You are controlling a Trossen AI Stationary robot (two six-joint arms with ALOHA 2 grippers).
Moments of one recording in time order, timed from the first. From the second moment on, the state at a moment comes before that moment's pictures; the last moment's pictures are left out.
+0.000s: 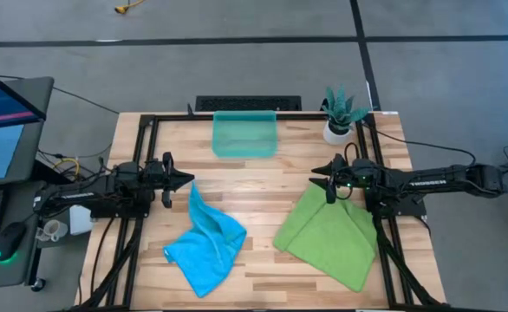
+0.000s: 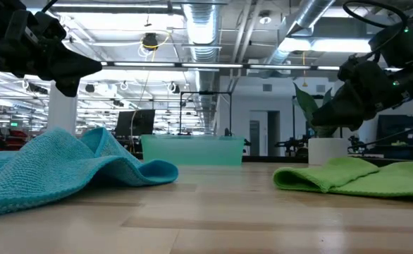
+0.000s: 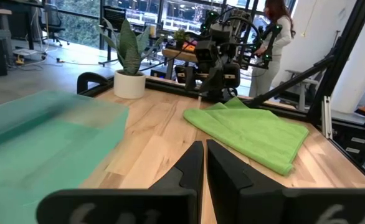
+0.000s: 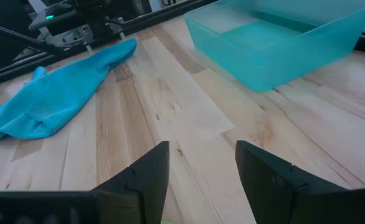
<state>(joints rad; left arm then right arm) 0.16 0.04 0.02 0.01 0.02 -0.19 -0.20 0.72 0.00 0.37 0.02 0.23</state>
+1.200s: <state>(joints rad) 0.16 0.04 0.02 0.00 0.02 -0.17 -0.20 0.72 0.01 0.37 0.02 0.23</state>
